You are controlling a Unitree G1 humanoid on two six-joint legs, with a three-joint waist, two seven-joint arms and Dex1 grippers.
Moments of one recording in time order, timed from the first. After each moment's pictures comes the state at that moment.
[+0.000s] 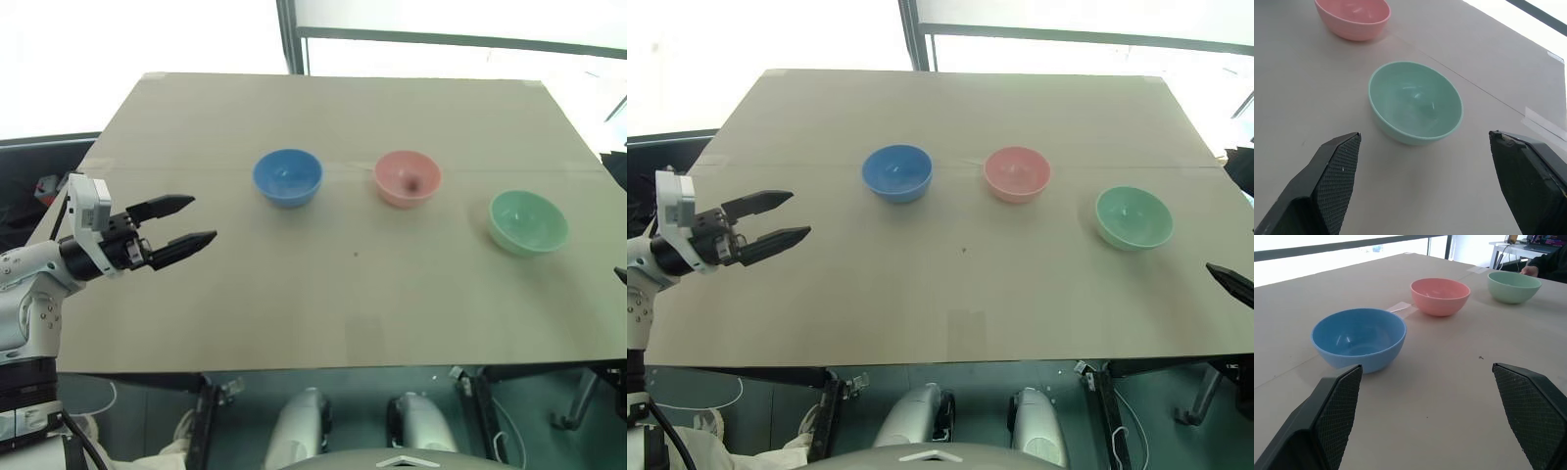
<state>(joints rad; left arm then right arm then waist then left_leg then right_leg) -0.22 0.90 0.40 0.14 -0.65 0.29 -1.26 0.33 -0.93 -0.86 -0.15 0.53 0.28 1.07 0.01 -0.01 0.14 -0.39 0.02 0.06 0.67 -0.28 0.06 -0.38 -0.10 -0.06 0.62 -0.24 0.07</state>
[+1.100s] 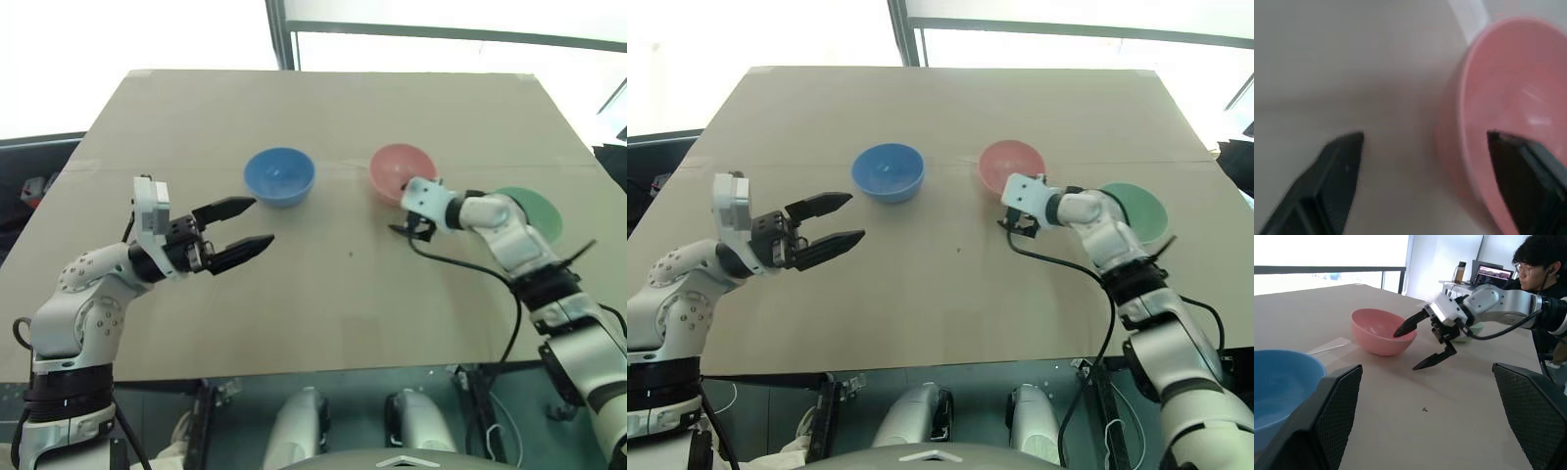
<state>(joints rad) -0.17 0.72 0.33 -0.19 -0.77 0.45 -1.11 -0.91 -0.46 0.43 0.68 -0.26 -0.09 0.75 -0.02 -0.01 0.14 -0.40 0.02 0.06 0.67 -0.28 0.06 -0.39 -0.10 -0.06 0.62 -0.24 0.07</state>
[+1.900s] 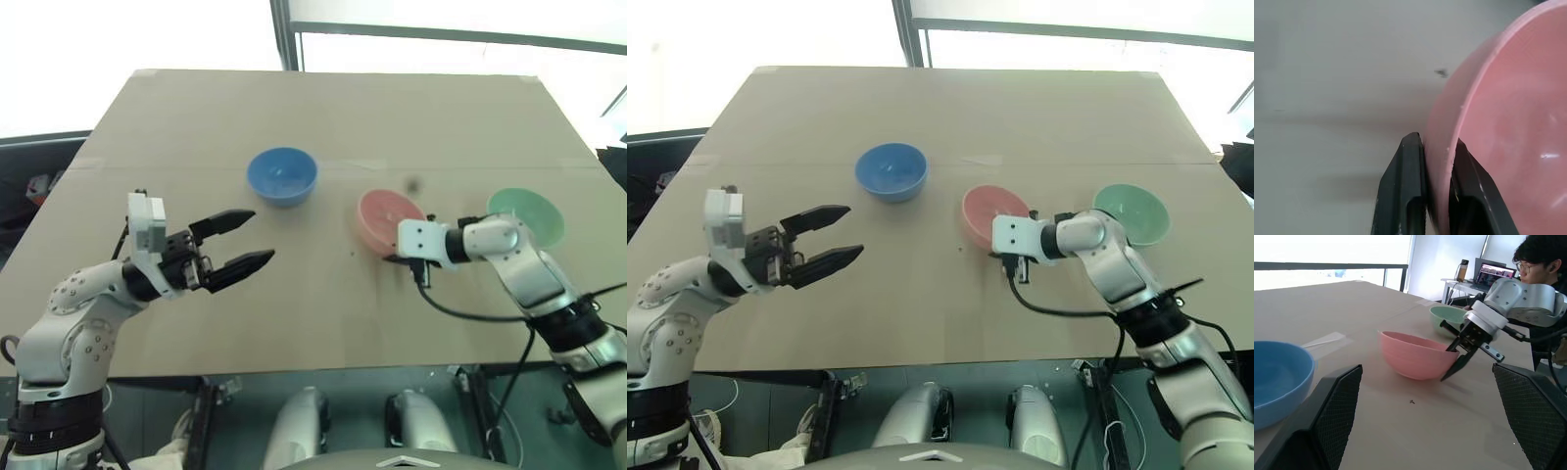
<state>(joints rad) -0.11 0.71 0.34 -0.27 -0.79 0.45 -1.10 -0.55 -0.63 0.41 -0.15 -0.14 0.33 1.13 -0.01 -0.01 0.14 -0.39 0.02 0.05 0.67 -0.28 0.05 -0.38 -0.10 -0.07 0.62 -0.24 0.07</state>
